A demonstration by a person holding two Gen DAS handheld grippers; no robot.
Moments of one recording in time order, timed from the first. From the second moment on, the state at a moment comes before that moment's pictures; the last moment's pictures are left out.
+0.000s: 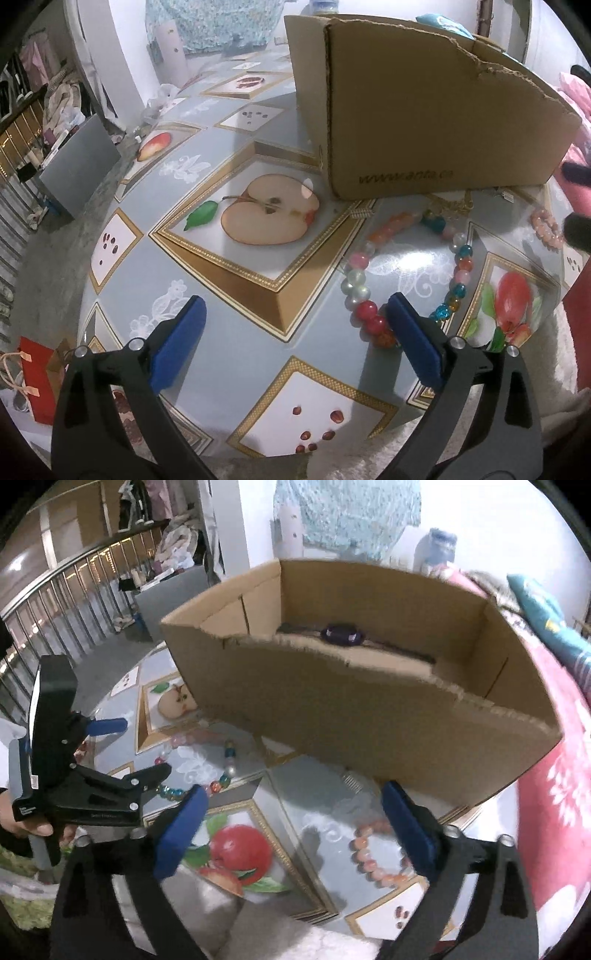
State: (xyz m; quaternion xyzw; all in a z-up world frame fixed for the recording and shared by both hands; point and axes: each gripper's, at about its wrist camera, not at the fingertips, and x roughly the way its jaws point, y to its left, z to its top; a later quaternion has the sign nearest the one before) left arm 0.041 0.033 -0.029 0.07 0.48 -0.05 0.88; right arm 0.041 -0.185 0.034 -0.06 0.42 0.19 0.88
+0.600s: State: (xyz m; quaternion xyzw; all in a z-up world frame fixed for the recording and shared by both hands) left arm 0.044 0.036 -0.030 0.04 0.48 -0.05 0.87; right arm 0.044 -0.192 0.039 0.01 0.39 0.23 0.89
